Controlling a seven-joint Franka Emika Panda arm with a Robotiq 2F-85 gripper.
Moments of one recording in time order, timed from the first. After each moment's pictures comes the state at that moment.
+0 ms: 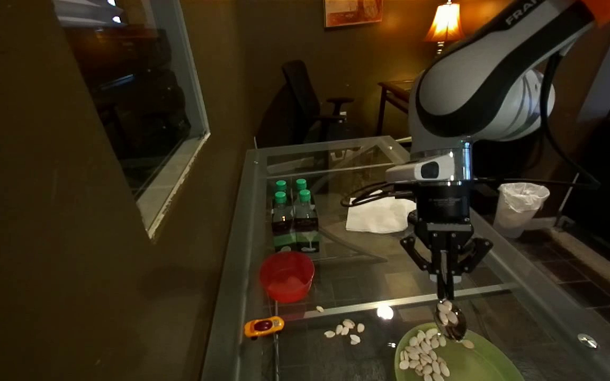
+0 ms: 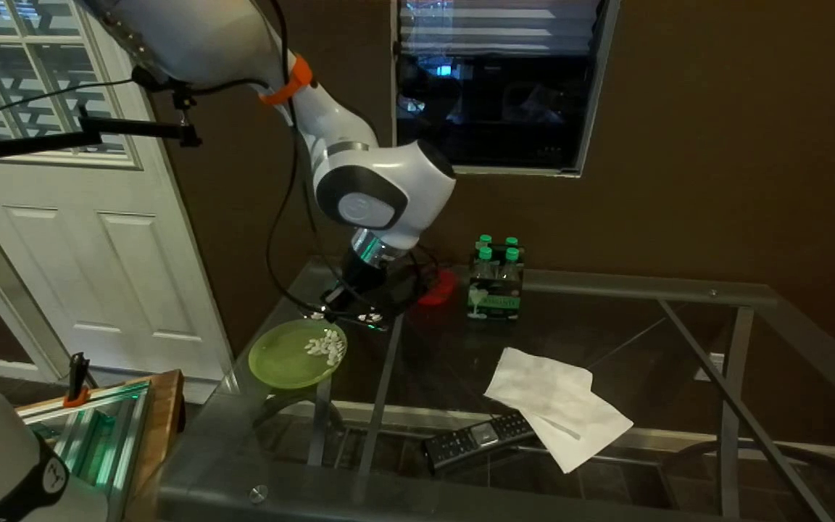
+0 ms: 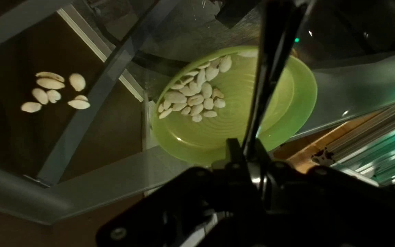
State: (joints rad) arm 0.05 0.20 0.14 -2.24 0.39 2.04 -2.24
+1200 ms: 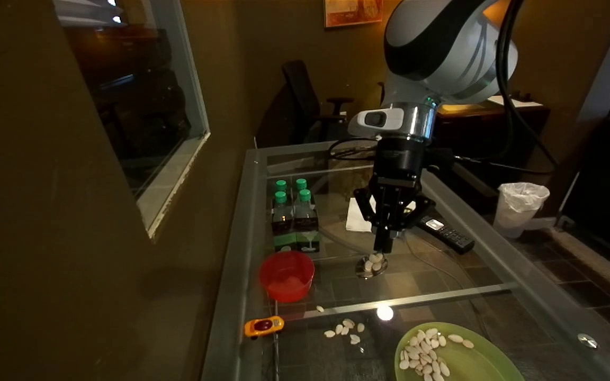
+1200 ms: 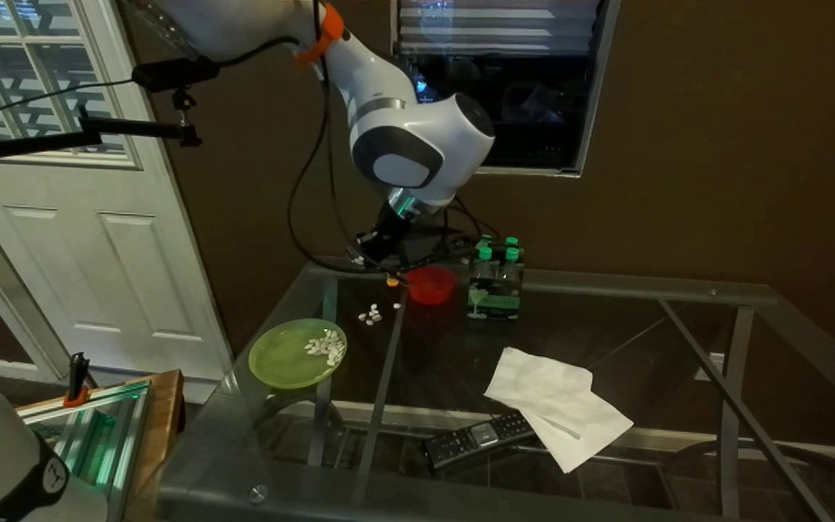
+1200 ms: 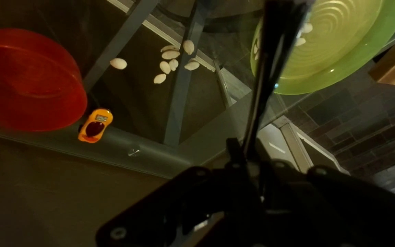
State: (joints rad) arm 0.05 0.26 0.14 -2.02 0.56 2.00 -1.90
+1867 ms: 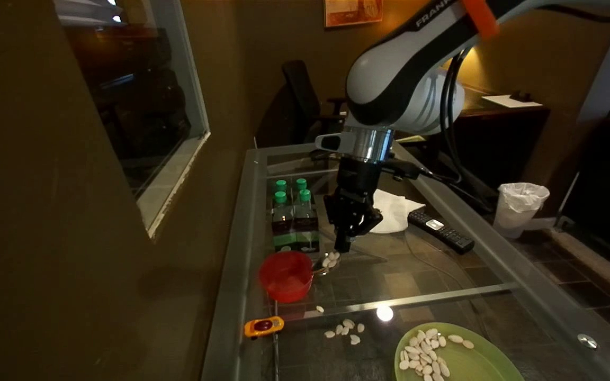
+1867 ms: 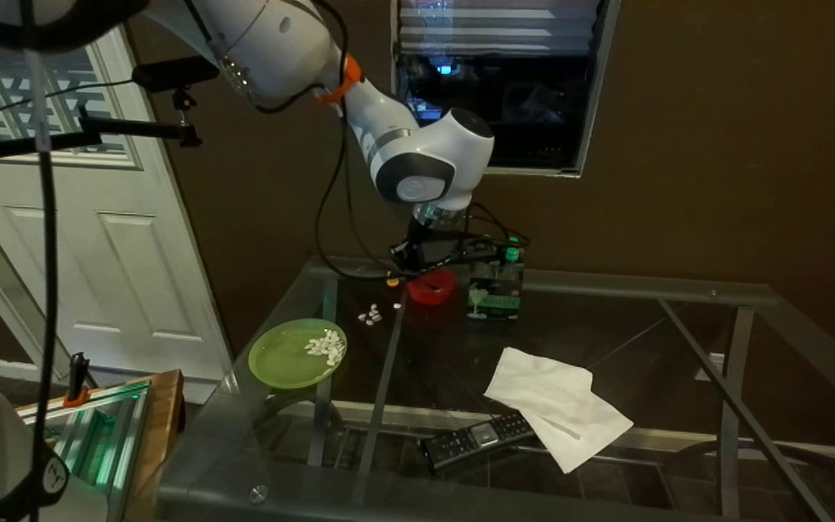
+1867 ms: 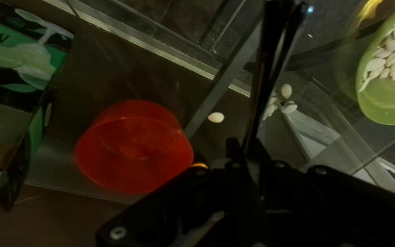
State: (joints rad) arm 0.11 0.44 0.16 -1.87 0.39 2.26 -1.59
